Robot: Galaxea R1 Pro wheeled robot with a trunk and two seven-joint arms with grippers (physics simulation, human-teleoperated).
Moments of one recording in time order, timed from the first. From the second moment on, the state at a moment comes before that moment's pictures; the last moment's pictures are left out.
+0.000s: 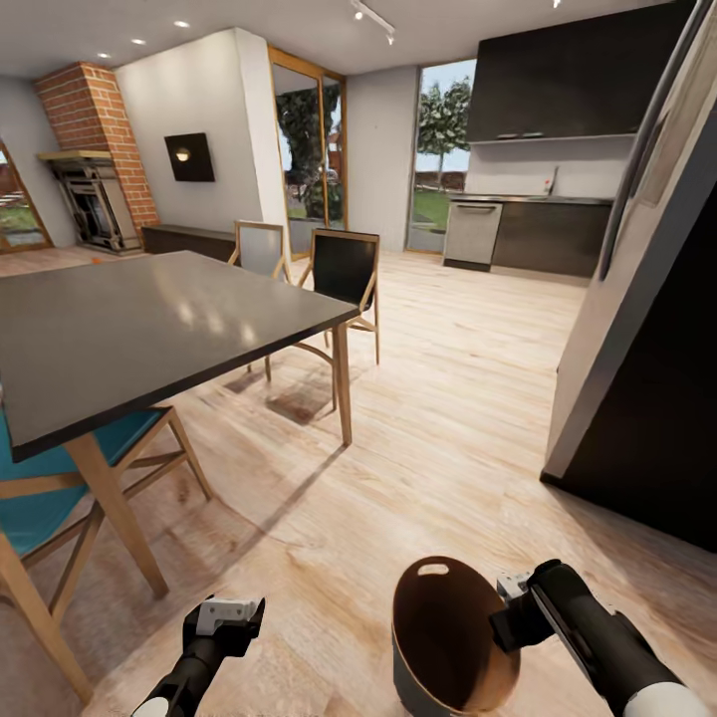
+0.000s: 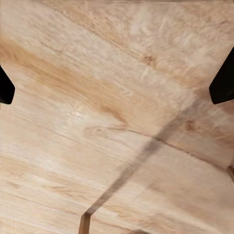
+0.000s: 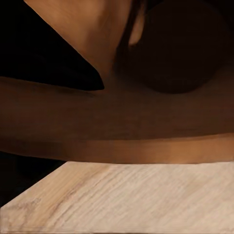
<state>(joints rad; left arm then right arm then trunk) -0.06 0.02 -0.02 -1.15 0.02 0.01 -0.05 -0.47 -0.23 0.22 -0.91 0.12 1.02 0.48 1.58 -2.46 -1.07</state>
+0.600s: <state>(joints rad) -0.06 0.02 -0.02 -1.15 0.02 0.01 -0.05 -0.50 -0.20 0.25 -0.92 0.12 1.04 0.48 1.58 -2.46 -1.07</state>
